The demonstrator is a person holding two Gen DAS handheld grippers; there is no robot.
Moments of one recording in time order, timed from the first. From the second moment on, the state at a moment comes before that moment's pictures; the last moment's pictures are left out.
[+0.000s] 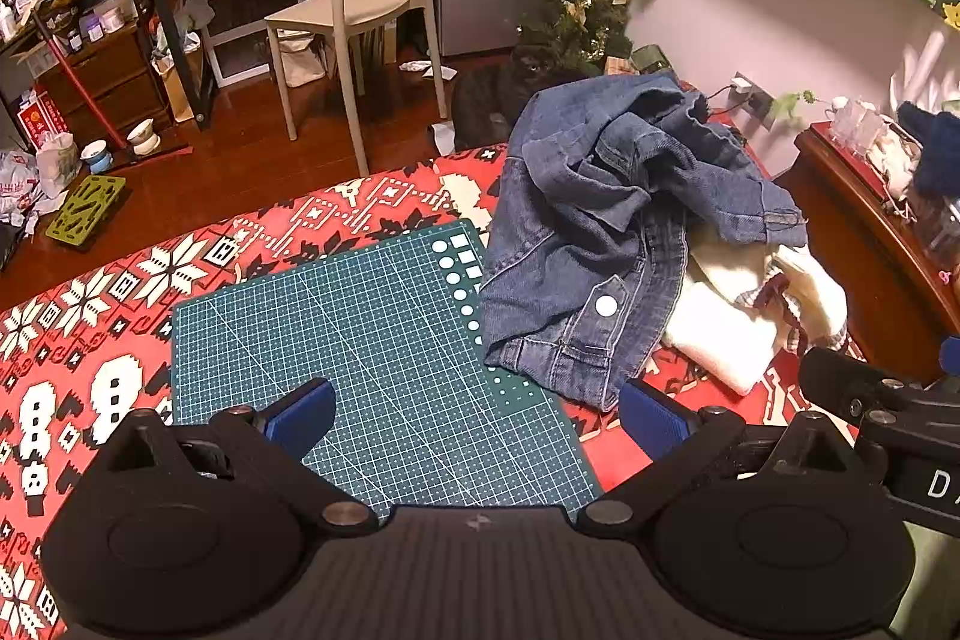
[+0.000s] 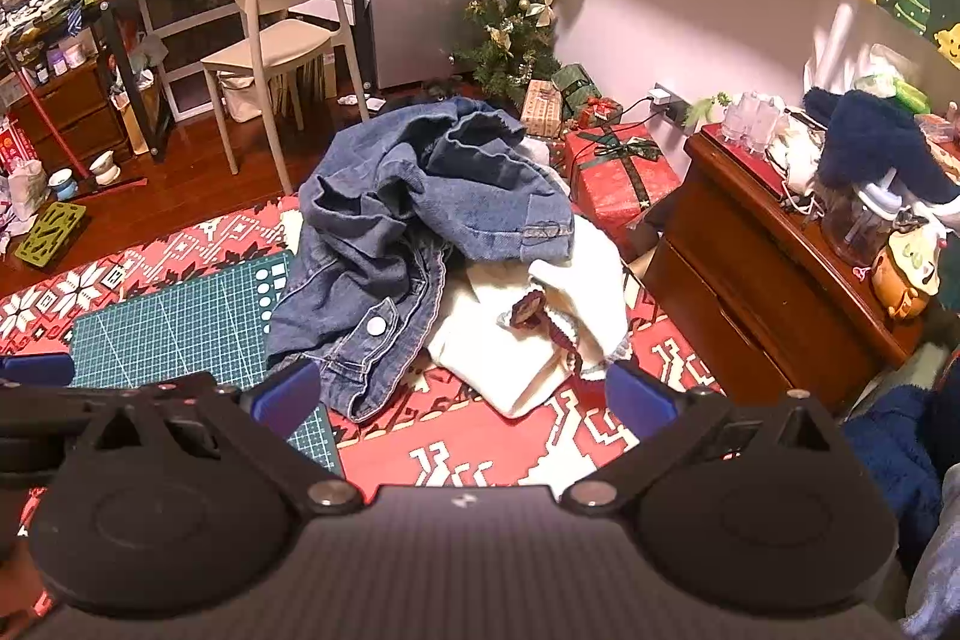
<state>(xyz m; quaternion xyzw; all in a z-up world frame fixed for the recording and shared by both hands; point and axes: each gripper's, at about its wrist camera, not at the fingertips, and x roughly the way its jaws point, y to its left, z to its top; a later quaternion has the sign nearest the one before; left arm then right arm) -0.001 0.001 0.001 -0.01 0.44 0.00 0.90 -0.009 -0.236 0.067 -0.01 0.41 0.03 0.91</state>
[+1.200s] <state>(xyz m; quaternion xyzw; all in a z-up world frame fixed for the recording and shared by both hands) 0.003 0.002 -0.003 -0.01 0.45 0.00 0.89 -0.007 -0.233 0.063 -0.01 0.41 0.02 0.91</state>
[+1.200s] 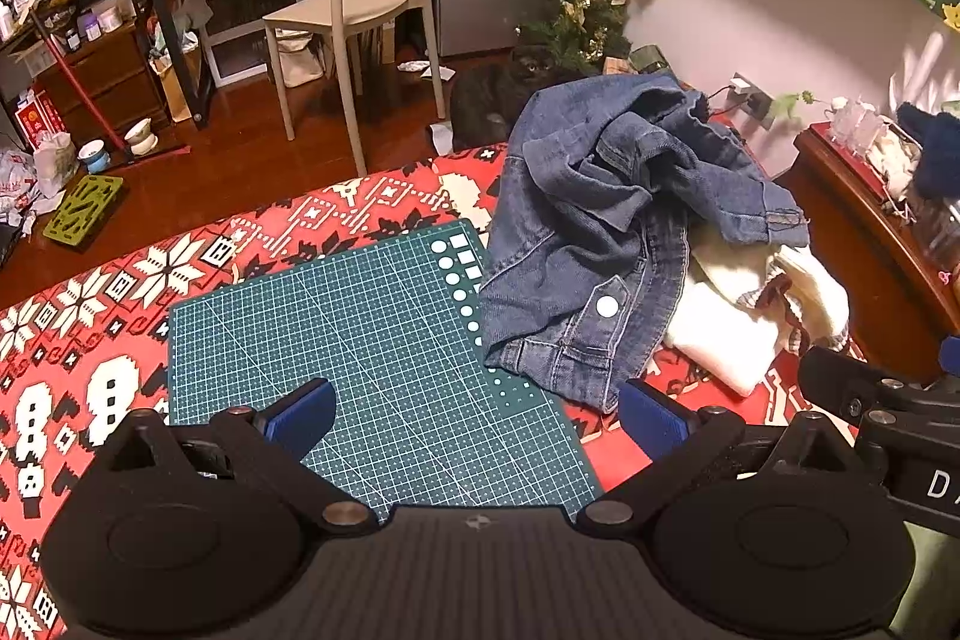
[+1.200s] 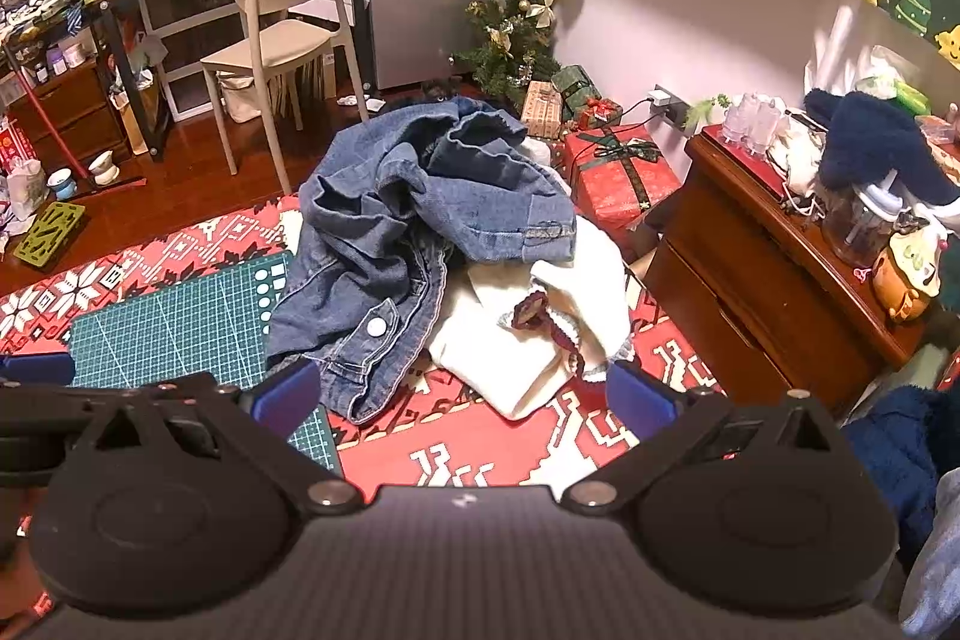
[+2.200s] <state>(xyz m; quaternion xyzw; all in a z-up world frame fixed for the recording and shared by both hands) 0.007 0.003 -0.006 -0.02 0.45 -0.01 0.89 -0.007 -0.230 0.062 -0.02 0.40 0.03 0.92</state>
